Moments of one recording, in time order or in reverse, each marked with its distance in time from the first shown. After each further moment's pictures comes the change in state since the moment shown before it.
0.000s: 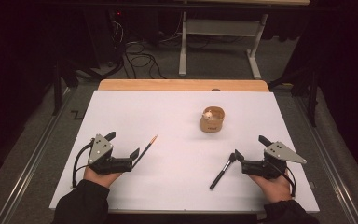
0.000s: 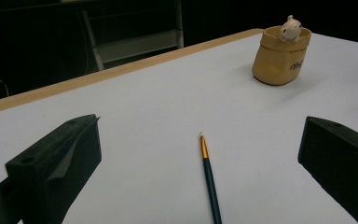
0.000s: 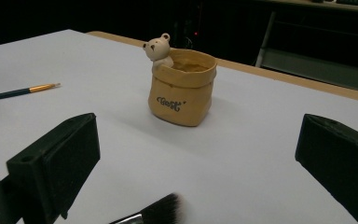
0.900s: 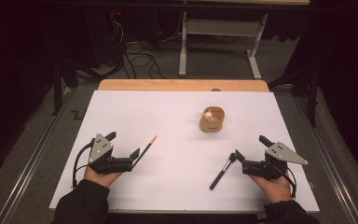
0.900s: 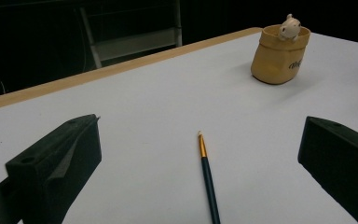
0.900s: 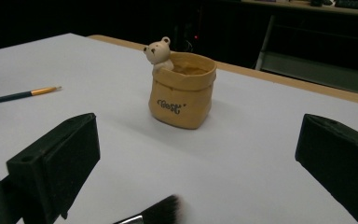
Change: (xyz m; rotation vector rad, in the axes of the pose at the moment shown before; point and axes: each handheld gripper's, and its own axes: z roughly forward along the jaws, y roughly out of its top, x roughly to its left) left arm 0.000 0.000 0.001 0.004 -0.008 -0.010; right arm 0.000 0.000 -0.003 -0.025 0.006 0.004
